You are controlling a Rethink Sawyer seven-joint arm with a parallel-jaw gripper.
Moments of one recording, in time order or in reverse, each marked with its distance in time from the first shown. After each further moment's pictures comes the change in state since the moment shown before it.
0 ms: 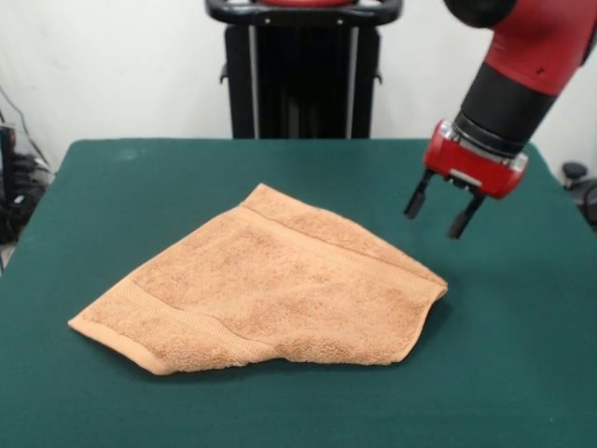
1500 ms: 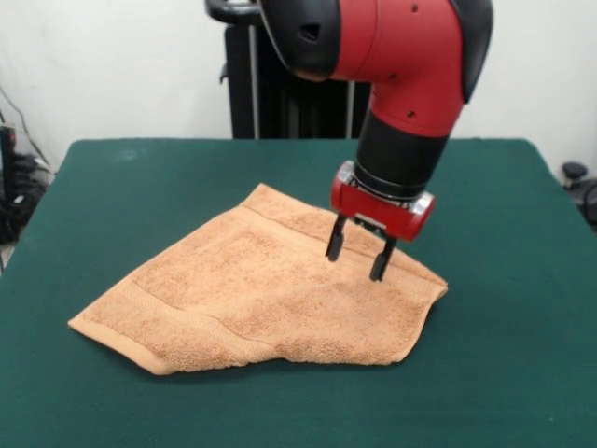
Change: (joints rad) arm -0.348 0.001 0.243 -0.009 -0.159 0.000 -0.003
